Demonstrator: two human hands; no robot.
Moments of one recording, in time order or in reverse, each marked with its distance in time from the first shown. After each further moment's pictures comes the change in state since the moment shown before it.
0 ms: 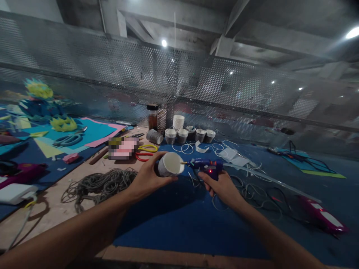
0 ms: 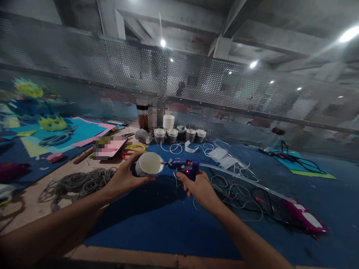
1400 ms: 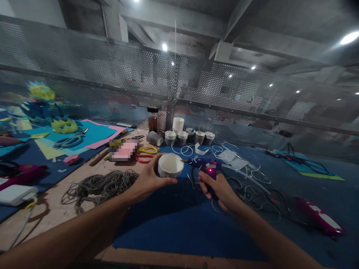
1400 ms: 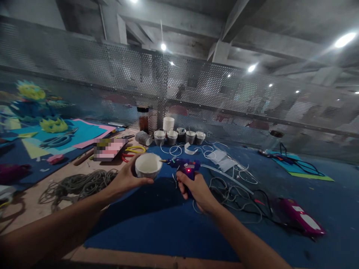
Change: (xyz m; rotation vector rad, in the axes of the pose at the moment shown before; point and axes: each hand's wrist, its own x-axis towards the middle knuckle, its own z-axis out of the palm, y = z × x) left_hand 0.001 -0.002 0.001 -0.161 -0.048 -0.148; right_hand -0.001 -0.005 0.014 0.560 -0.091 -0.035
